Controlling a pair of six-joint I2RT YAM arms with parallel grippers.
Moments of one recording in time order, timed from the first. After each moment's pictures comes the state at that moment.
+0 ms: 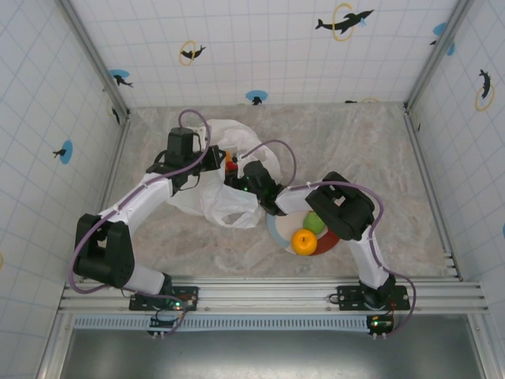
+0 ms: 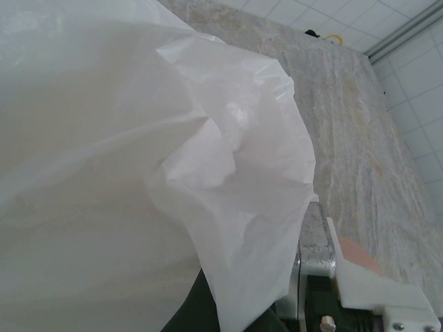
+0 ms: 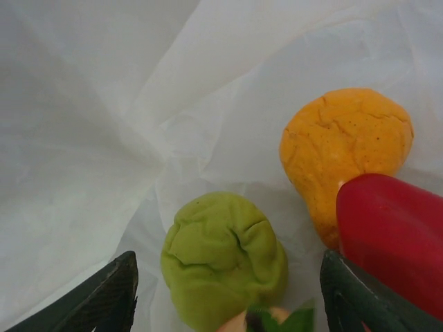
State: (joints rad) left arm -0.32 1.46 0.99 -0.14 0.38 -0.42; right arm 0.88 2.15 1.19 0.63 -0.07 0.47
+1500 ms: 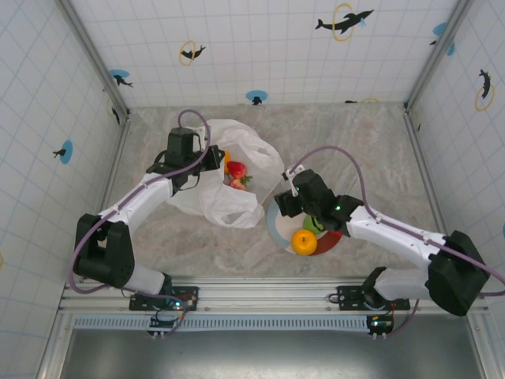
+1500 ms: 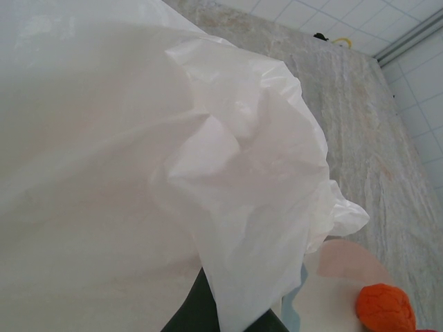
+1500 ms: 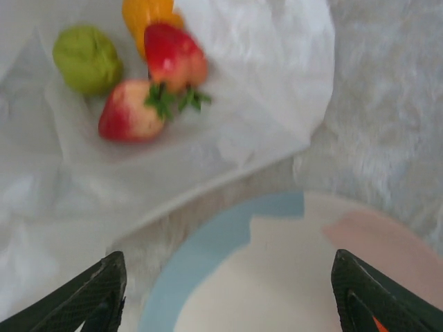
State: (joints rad) left arm -0.32 1.46 0.99 -0.15 0.35 -0.42; right arm 0.85 1.24 0.79 -0.31 0.17 0.24
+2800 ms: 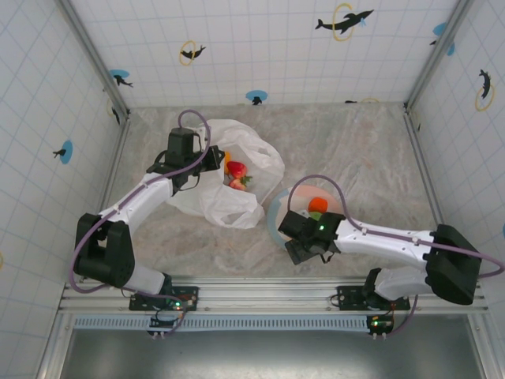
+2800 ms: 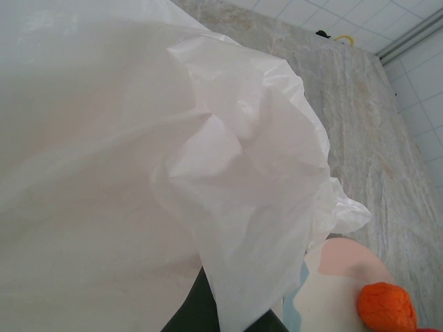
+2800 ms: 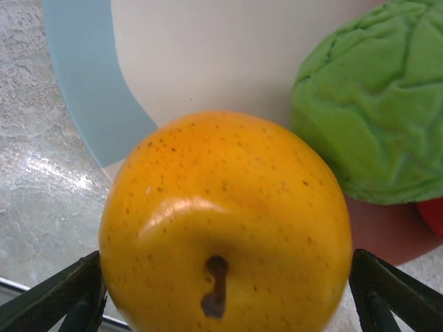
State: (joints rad) left arm -0.32 1.47 0.99 -0.15 0.35 -0.42; right arm 1.11 1.31 0.77 -0.86 0.22 0.57
